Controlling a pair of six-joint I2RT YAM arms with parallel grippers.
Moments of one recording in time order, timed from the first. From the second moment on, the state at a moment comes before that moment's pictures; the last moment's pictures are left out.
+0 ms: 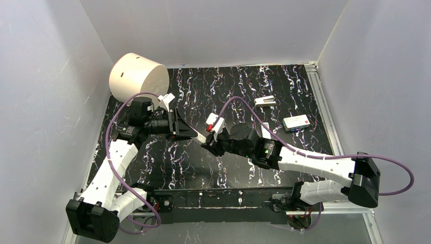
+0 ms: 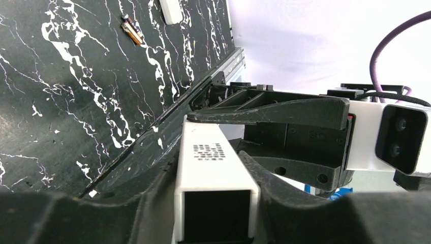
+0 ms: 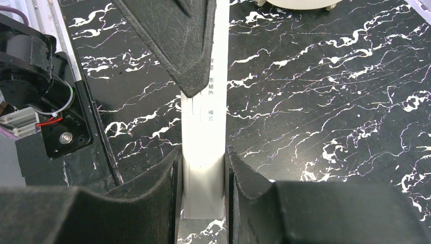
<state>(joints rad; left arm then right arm) -0.24 1.00 0.93 -0.61 0.94 -0.67 1.20 1.23 0.91 0.02 0.03 -0.01</state>
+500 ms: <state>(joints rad) -0.24 1.00 0.92 -0.55 0.94 -0.62 1.19 1.22 0.90 0.01 0.03 0.06</state>
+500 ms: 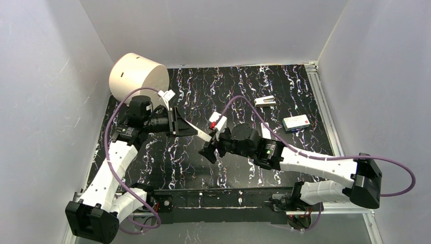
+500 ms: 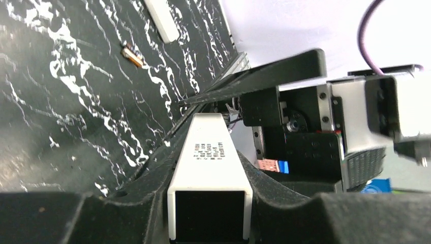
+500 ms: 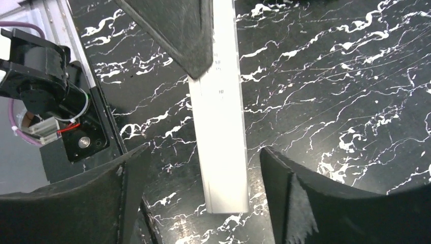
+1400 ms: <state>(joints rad) -0.23 1.06 1.15 -0.10 1.28 -0.14 1.01 1.04 0.69 0.56 0.11 1.24</state>
